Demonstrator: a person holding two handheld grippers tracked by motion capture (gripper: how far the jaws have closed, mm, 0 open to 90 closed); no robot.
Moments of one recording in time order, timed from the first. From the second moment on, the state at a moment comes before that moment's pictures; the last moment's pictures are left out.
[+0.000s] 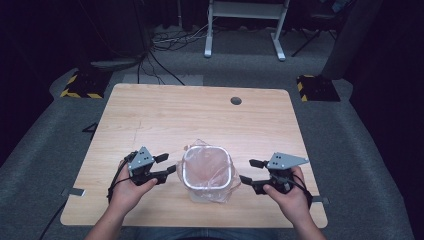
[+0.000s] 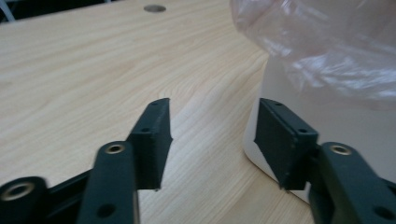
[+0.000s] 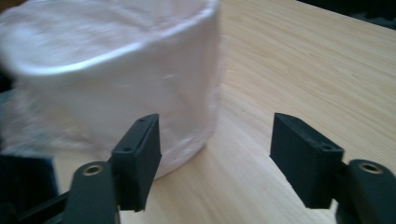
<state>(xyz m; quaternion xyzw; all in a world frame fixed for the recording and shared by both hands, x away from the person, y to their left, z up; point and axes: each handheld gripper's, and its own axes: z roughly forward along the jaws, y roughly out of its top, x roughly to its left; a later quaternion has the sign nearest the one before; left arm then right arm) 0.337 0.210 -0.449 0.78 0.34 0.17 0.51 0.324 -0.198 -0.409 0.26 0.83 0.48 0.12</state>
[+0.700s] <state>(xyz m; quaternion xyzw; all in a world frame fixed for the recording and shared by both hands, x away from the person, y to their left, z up) 0.356 0.186 -0.448 0.76 0.34 0.07 0.55 0.322 -0.164 -0.439 0.21 0.88 0.42 0.07</state>
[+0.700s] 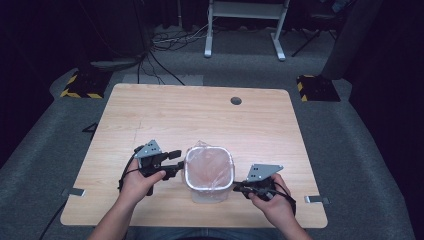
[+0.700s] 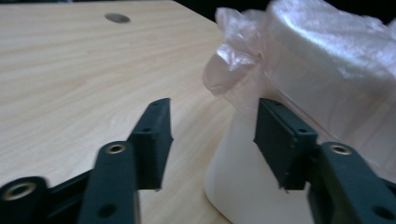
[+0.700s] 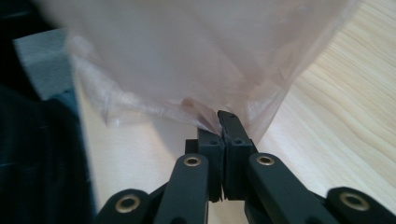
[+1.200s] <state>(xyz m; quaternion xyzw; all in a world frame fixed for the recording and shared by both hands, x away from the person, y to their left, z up) 0.344 0.186 -0.440 0.78 0.28 0.09 0.55 0.351 -0.172 -0.442 0.24 0.87 0.42 0.12</state>
